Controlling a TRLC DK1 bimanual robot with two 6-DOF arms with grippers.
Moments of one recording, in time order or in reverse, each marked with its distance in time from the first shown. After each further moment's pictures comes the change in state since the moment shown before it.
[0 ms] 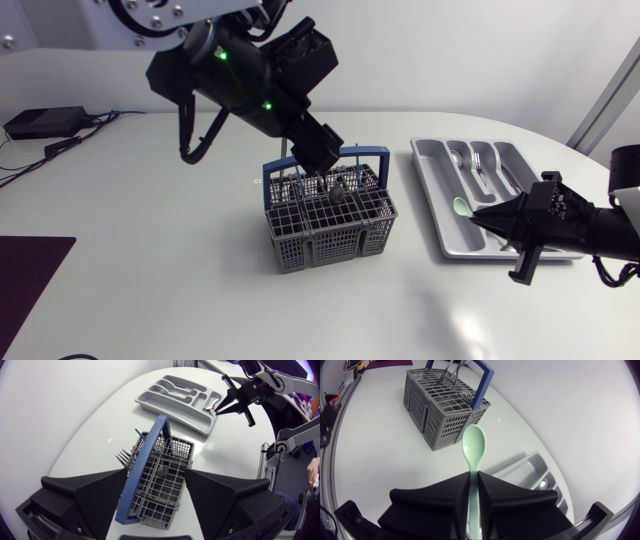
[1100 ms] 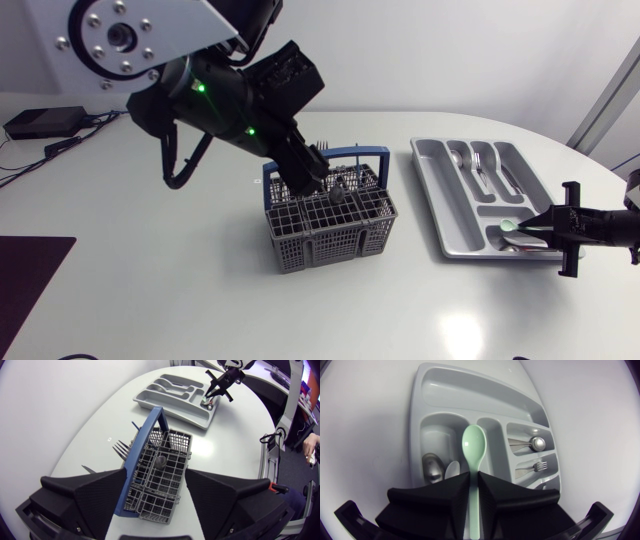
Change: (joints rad) left arm -0.001 -0.092 -0.158 0.087 0.000 0.040; right arm -0.352 0.636 0.335 -0.021 0.049 -0.780
